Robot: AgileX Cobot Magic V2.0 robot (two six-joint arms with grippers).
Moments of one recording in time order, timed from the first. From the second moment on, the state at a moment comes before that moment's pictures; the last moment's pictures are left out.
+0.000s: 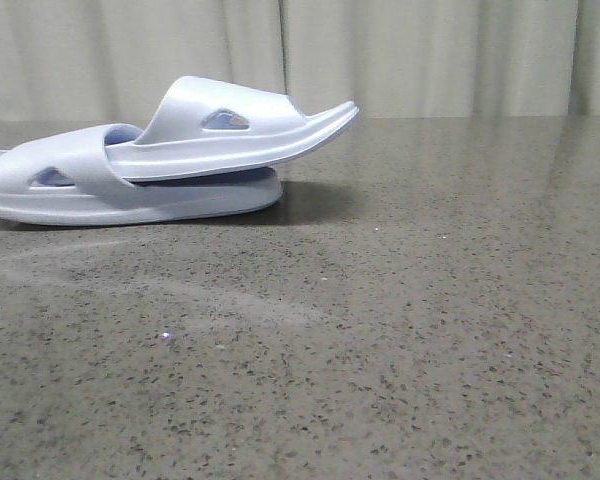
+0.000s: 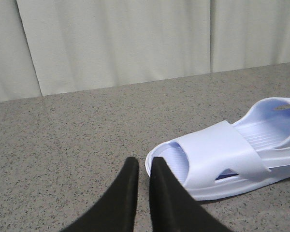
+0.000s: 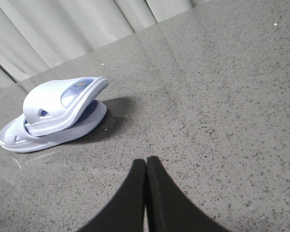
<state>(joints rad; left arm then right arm) -0.03 0.44 -0.34 -1.10 0.22 1.19 -0.24 0.42 -0.21 1.43 0.63 -1.07</state>
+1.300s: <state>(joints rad) -0.03 0.04 0.00 -0.02 0.15 0.06 -0.24 0.42 -0.21 1.44 0.63 -1.07</state>
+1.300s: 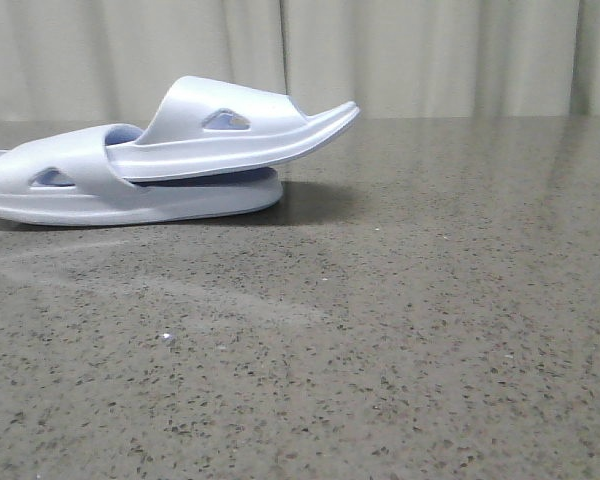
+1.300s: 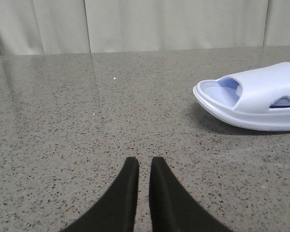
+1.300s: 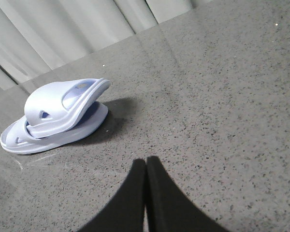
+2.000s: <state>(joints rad) -0.03 0.04 0.00 -0.07 0.15 0.06 -0.24 0.42 -0.21 1.44 0.63 -1.07</state>
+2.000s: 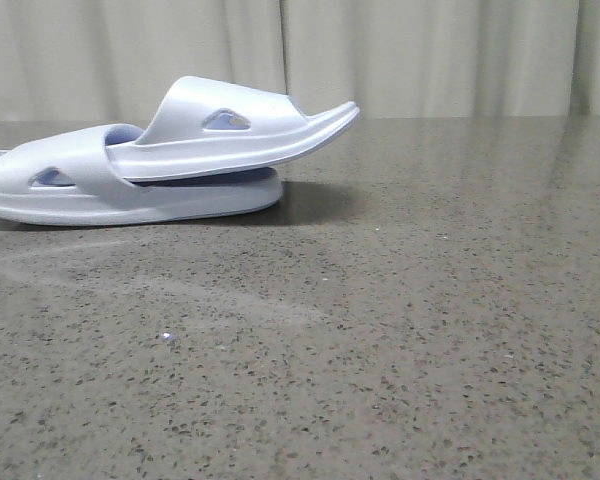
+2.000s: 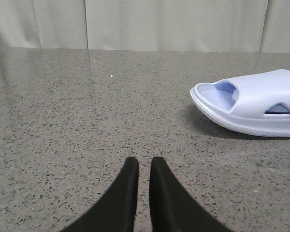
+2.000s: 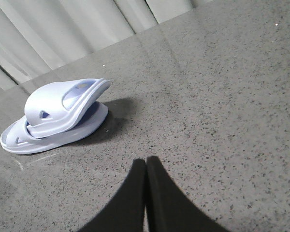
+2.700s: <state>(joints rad) -0.03 0.04 0.00 -0.08 0.16 0.05 -0.24 0.42 -0.22 0.90 0.36 -0.78</state>
